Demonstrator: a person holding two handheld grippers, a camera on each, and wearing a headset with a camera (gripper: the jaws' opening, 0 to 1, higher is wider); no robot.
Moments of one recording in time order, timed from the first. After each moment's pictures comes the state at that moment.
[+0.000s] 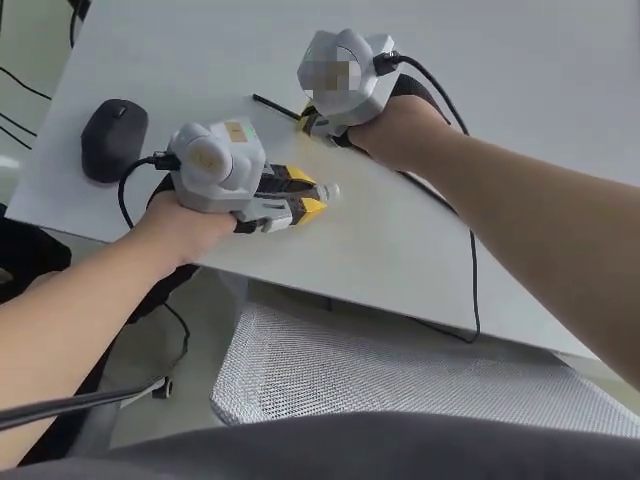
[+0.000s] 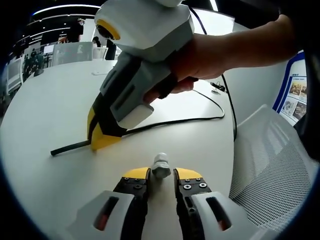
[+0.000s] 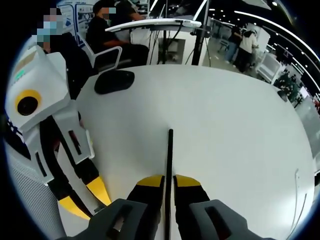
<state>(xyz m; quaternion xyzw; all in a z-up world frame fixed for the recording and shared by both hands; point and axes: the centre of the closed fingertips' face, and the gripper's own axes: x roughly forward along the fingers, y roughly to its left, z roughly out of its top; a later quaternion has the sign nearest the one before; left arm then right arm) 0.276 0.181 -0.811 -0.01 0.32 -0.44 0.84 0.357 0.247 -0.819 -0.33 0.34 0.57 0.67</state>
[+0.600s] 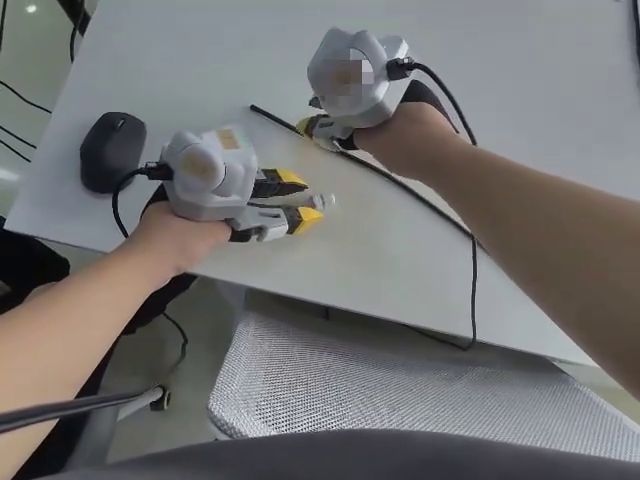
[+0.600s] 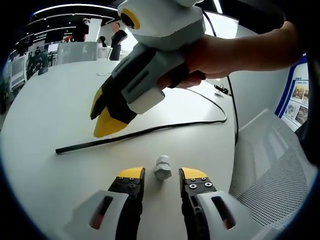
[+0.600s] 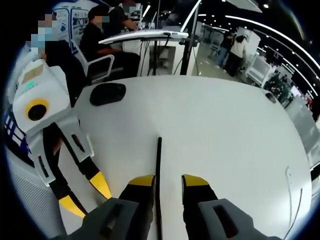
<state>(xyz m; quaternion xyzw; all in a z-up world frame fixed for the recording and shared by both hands) 0.277 0.185 -0.804 -0.02 0.32 -0.43 0.85 0.370 0.239 -0.787 -0.31 0.31 0.55 0.71</state>
